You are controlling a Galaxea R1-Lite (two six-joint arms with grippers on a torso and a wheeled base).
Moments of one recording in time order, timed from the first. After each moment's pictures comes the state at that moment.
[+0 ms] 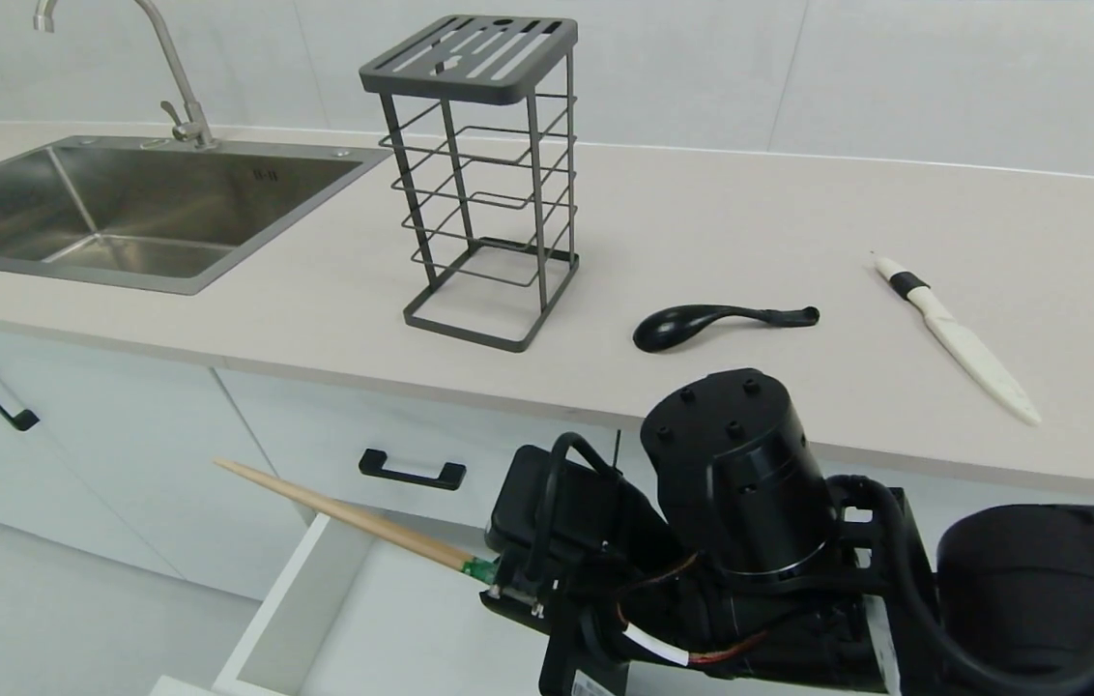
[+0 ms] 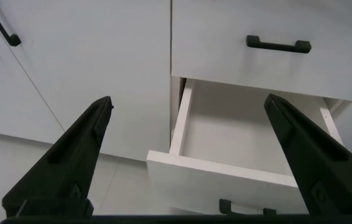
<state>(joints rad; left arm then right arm) 0.00 0.00 0.00 0.00 -0.03 -0.01 1.04 1.83 -0.95 -0.33 0.11 -0.29</state>
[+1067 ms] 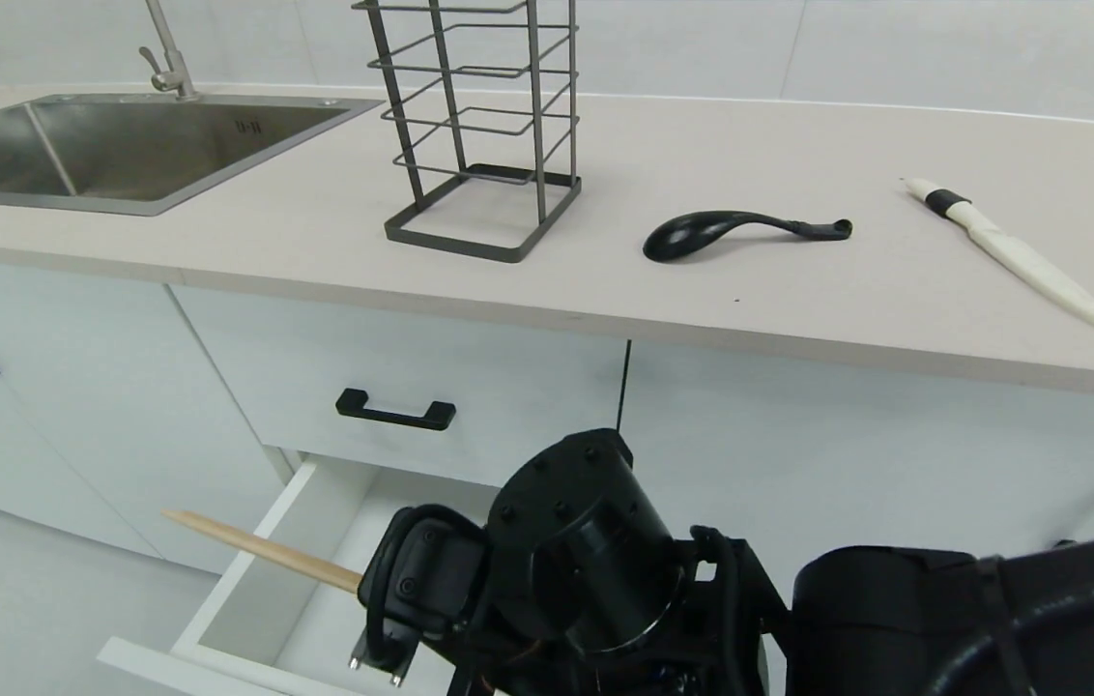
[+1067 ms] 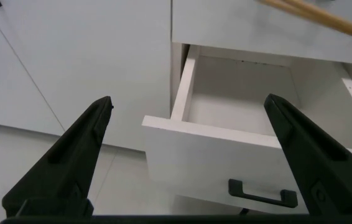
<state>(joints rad) 0.00 0.00 0.00 0.00 -0.03 -0.01 1.14 1.98 -1.10 -0.25 -0.04 -0.29</state>
